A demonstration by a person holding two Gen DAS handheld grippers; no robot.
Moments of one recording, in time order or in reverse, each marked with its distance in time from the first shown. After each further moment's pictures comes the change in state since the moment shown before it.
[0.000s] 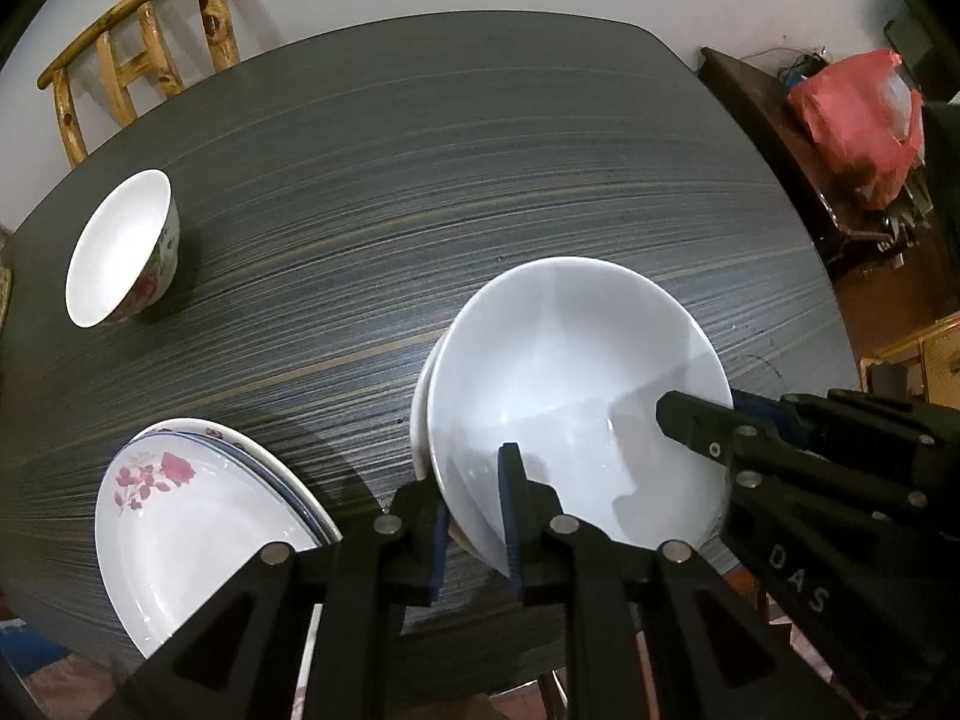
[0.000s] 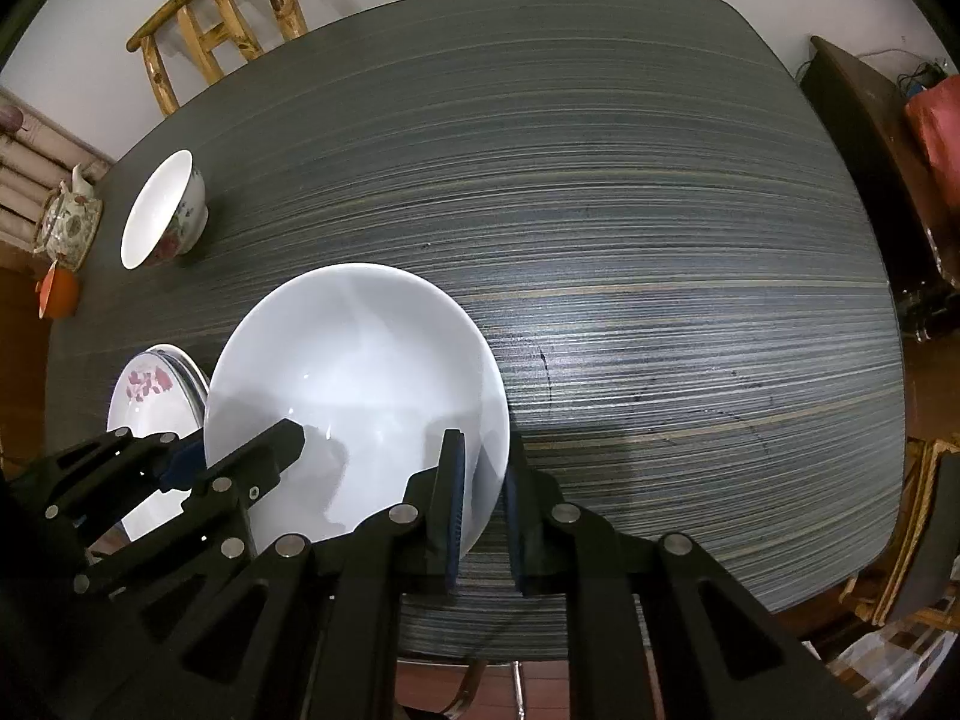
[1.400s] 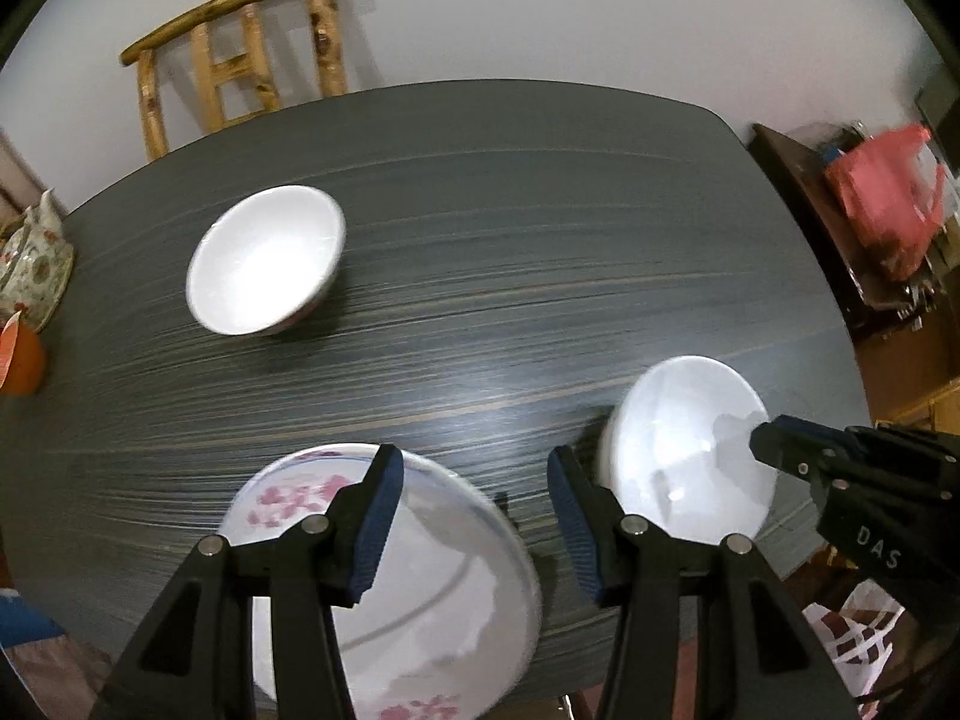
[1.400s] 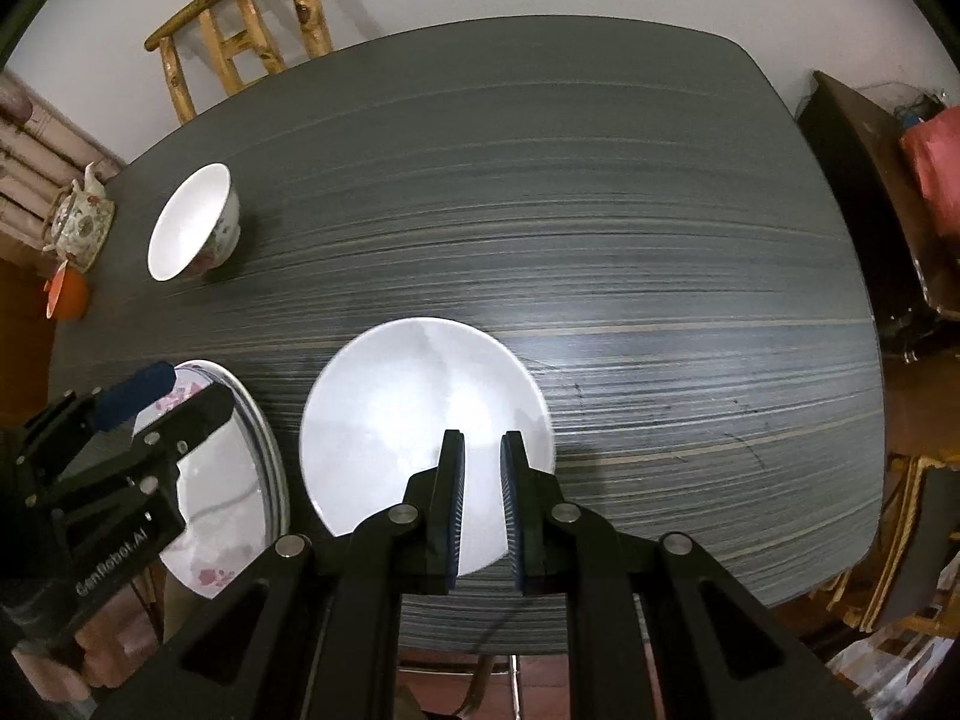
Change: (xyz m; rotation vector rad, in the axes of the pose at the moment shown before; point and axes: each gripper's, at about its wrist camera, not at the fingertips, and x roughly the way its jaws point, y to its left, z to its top) left arm -0.048 0.101 -0.005 -0.096 -0.122 0.044; right arm -0.025 0.034 0.010 -0.034 -0.038 -0.023
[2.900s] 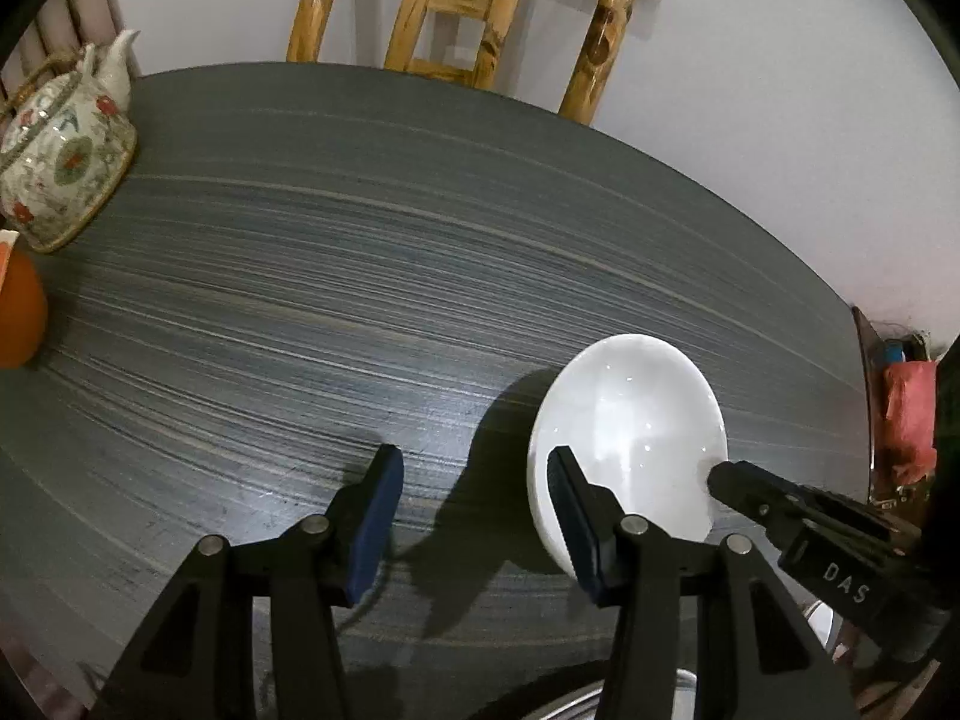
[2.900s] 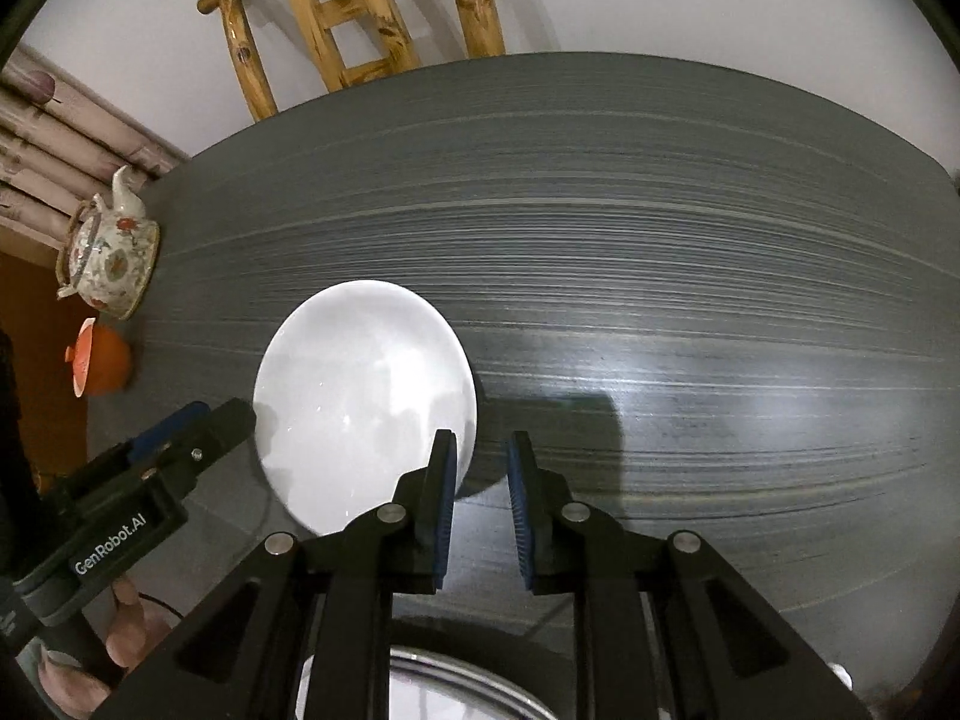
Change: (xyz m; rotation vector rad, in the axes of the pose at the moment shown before) left arm 0.059 0.235 0.090 -0.363 0.018 -0.080; right arm 0.089 0.199 0.151 -0.084 0.051 0.113
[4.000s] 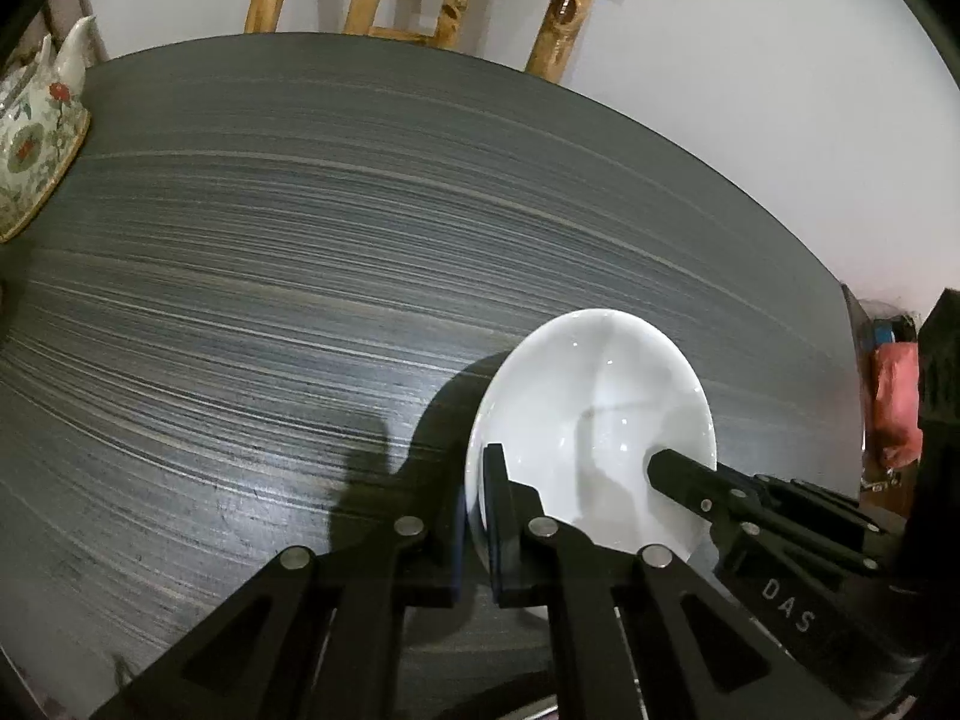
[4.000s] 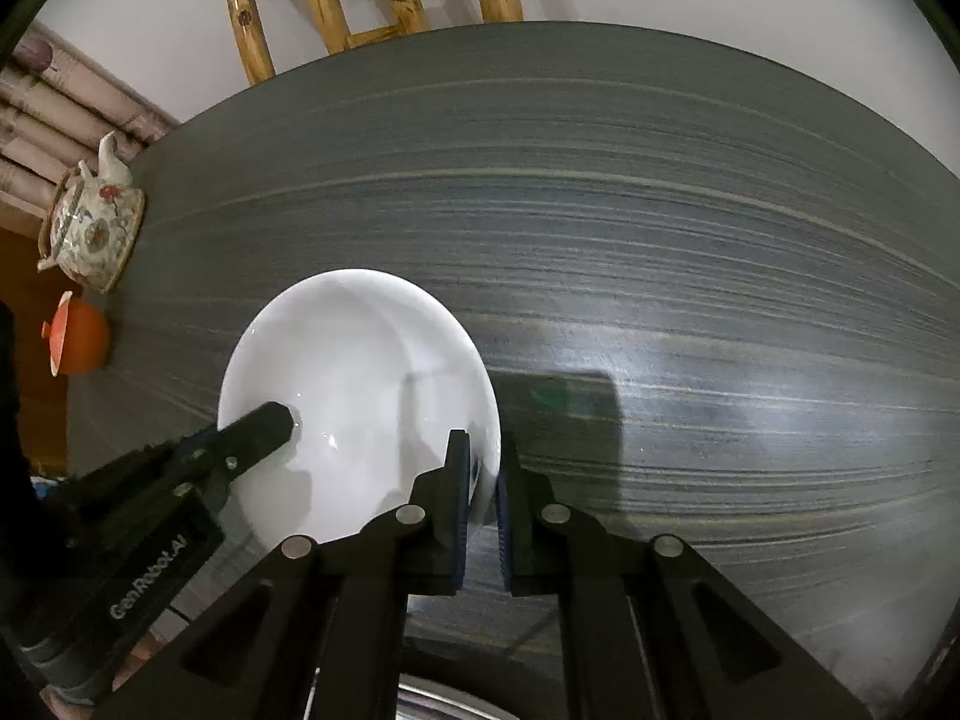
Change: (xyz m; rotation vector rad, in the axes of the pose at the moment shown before) left arm 0.022 -0.024 -0.020 0.025 0.041 -0.026; right arm 0.026 0.009 -0.006 -0.047 0.037 -0.022
